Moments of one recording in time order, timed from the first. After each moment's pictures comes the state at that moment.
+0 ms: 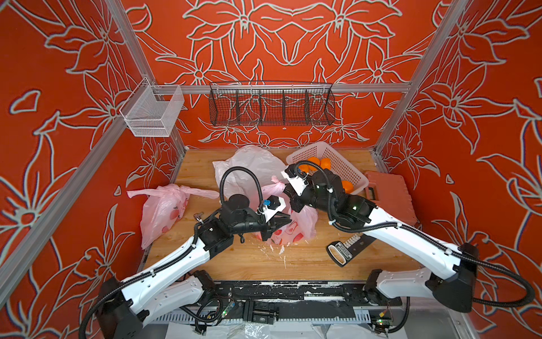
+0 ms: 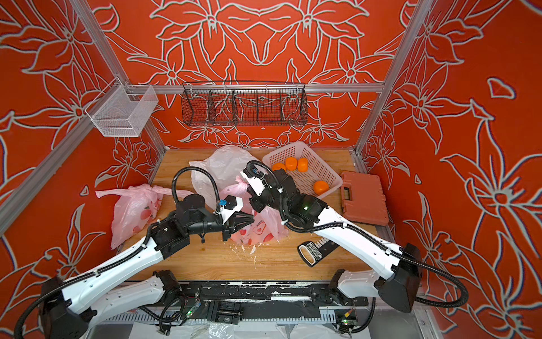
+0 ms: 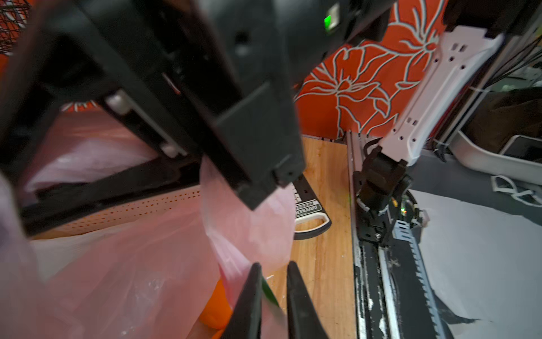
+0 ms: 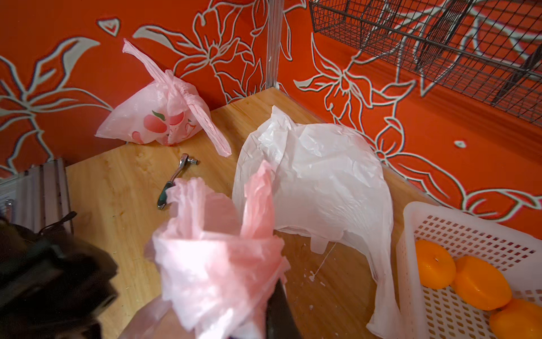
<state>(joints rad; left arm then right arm) -0.71 0.99 0.75 -0.03 0.51 0.13 0.87 1.28 1.21 -0.31 -0.03 -0.02</state>
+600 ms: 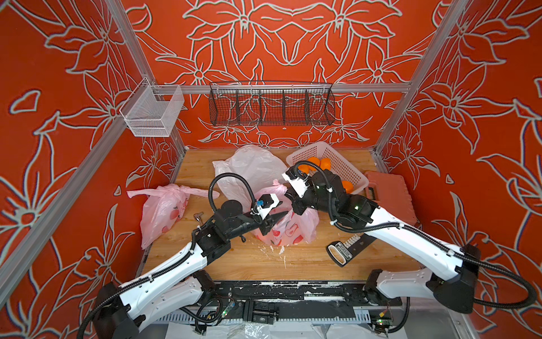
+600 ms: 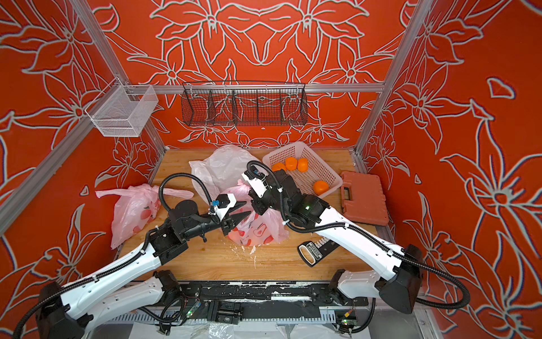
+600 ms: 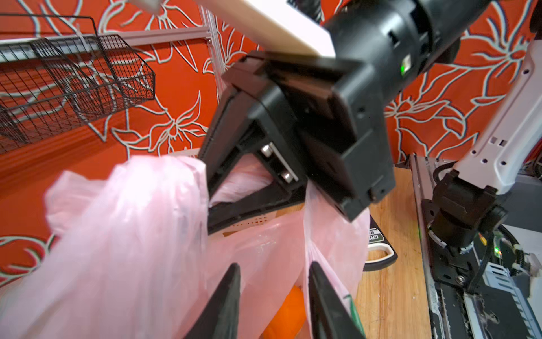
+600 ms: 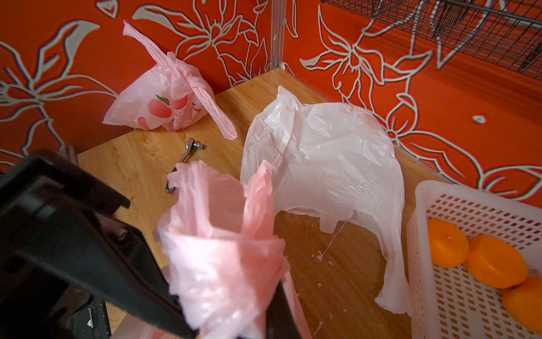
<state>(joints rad) -0.71 0.90 0.65 0.15 0.32 0.15 0.87 1.27 1.21 -0.38 -0.04 0.00</state>
